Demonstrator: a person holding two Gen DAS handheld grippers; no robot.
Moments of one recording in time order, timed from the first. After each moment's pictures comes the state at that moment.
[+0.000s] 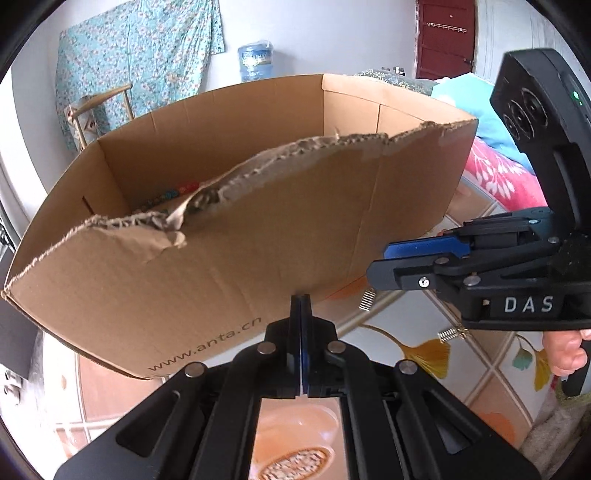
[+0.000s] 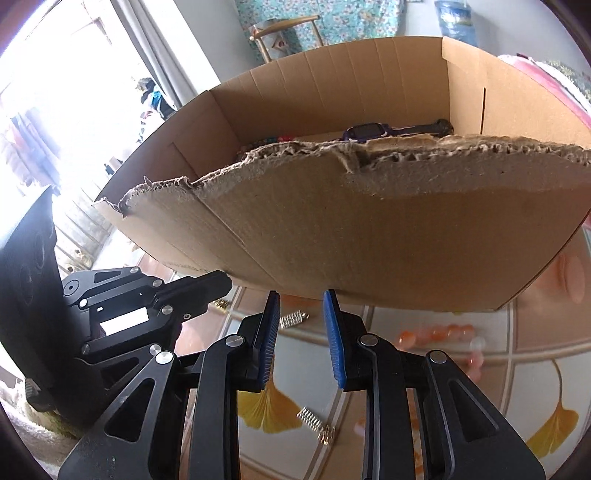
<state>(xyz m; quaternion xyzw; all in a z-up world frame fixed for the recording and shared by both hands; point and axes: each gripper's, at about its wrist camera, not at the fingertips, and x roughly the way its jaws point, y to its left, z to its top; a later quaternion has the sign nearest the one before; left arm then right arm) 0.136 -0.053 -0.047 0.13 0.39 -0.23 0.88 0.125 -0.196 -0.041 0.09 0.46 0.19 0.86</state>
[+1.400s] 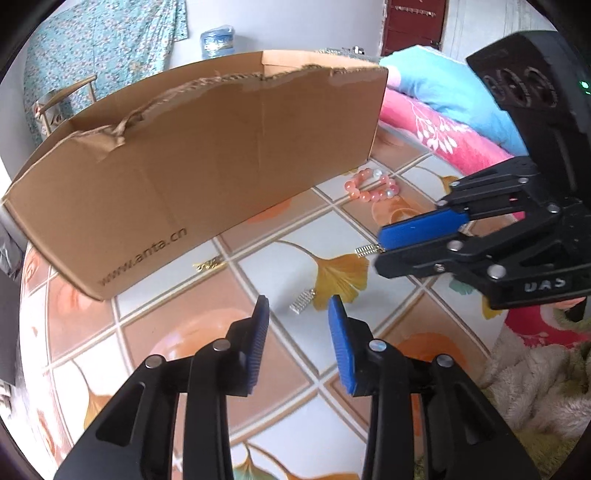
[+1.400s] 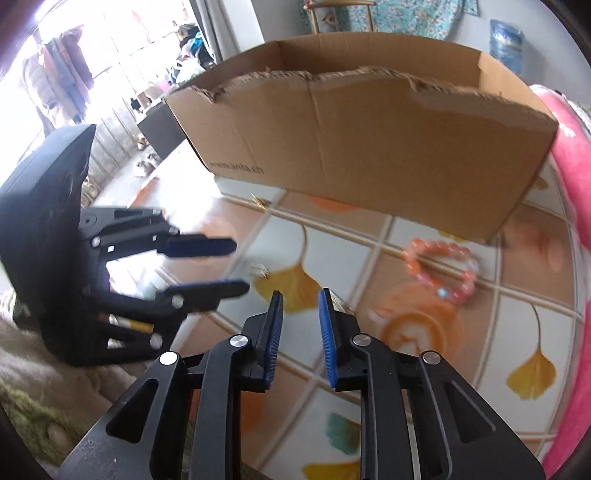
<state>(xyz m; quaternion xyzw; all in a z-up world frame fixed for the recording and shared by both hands) 0.079 -0.067 -0.060 0.14 0.42 -0.30 0.84 0.048 -0.149 -0.053 -0.03 0.49 0.24 0.84</state>
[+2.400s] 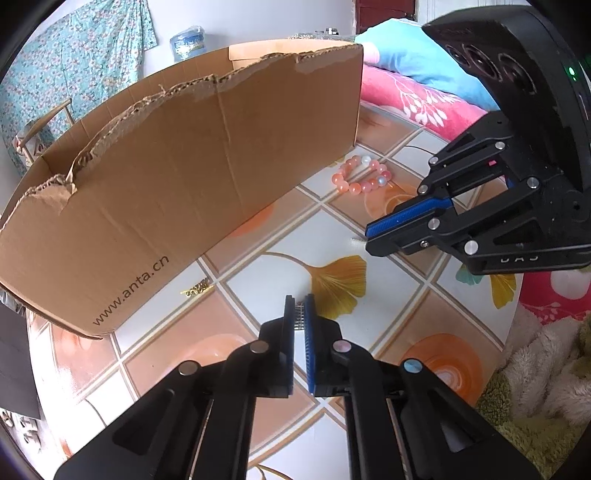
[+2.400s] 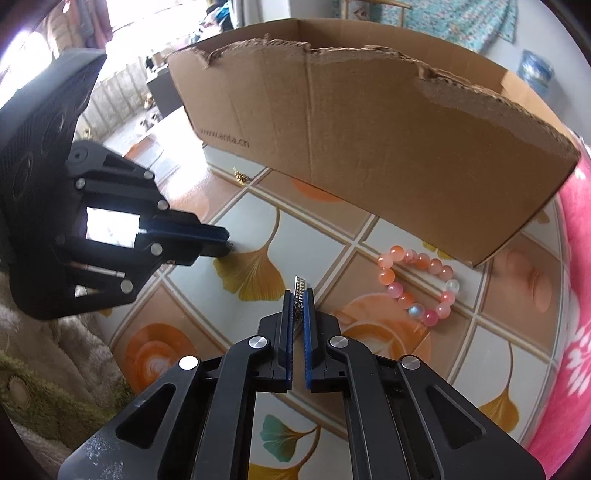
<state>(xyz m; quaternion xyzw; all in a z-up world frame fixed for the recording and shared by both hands) 0.084 -0.082 -0.059 0.20 0.43 -0.31 0.82 0.069 -0.154 -0.068 -0.09 0.49 0.26 0.83</state>
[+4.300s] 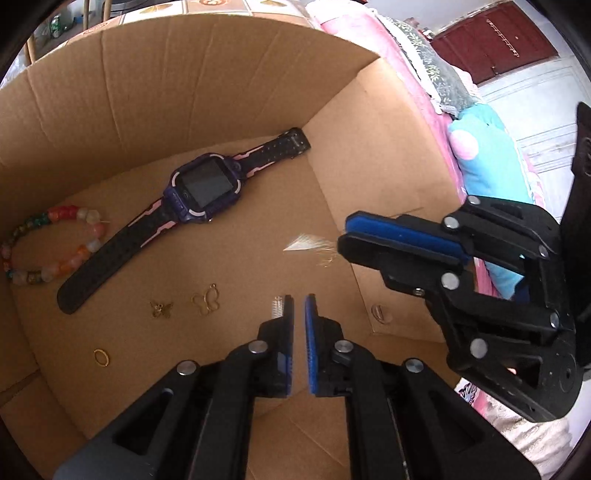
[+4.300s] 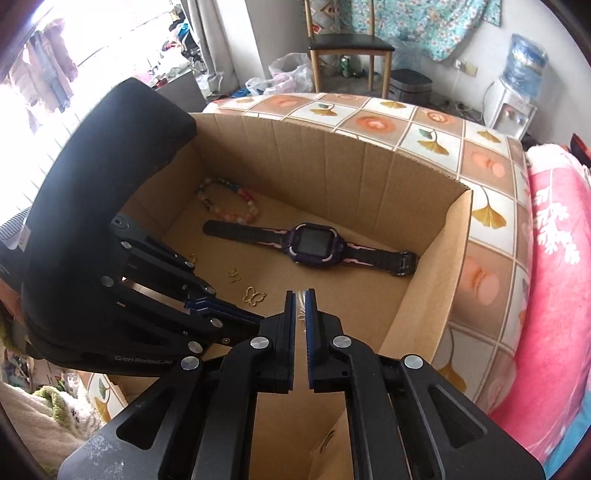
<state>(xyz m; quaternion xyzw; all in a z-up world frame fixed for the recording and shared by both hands) 0.315 -0.113 -0.028 -0.05 0.66 -0.31 0.68 0.266 -0.190 0.006 -0.07 0.51 0.24 0.82</state>
